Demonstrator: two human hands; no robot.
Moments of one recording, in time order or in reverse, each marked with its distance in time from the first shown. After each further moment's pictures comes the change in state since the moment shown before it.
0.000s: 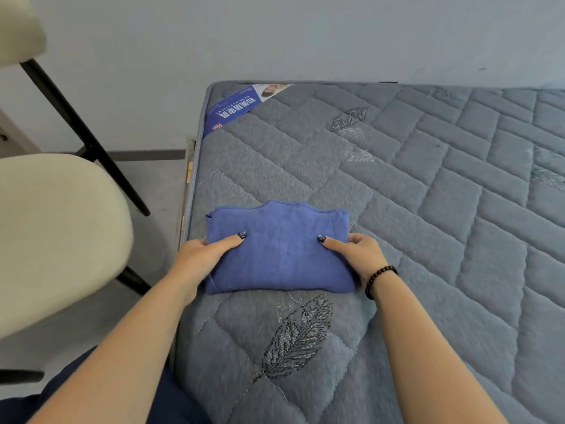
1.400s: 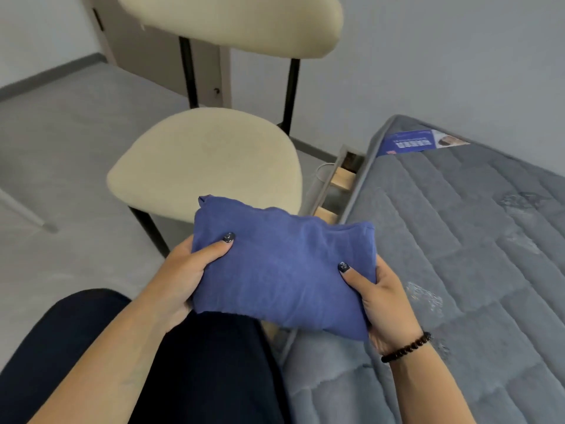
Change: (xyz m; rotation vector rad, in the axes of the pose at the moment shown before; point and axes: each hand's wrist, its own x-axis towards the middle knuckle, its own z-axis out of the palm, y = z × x) left_hand -0.159 -0.103 -0.209 -0.618 0.214 0.171; right_hand -0.186 -0.034 0.172 0.059 -0.605 -0.257
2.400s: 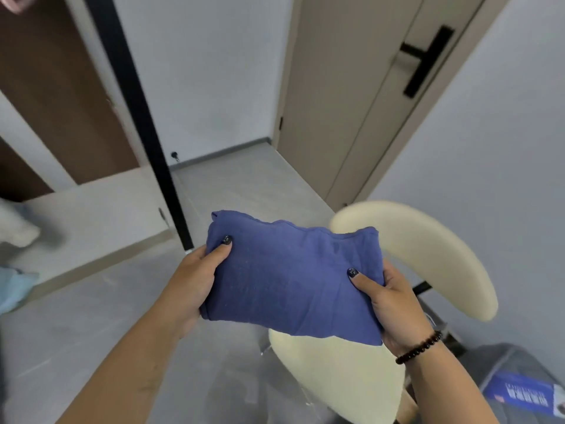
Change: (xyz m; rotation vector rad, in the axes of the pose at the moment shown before) left_hand -0.042 0.460 -0.250 -0.142 0.546 0.015; right_hand 0.096 -0.388 0.428 -0.334 -0.481 0.053
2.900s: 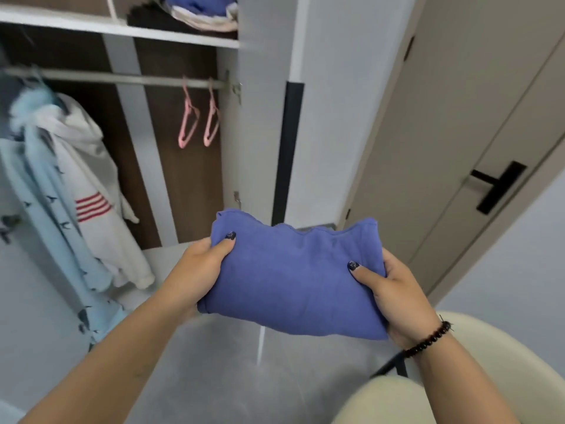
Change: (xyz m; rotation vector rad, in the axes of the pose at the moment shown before) left_hand -0.085 0.146 -0.157 0.098 0.308 0.268; right_hand -0.034 -0.164 0.167 -0.083 -0.336 -0.326
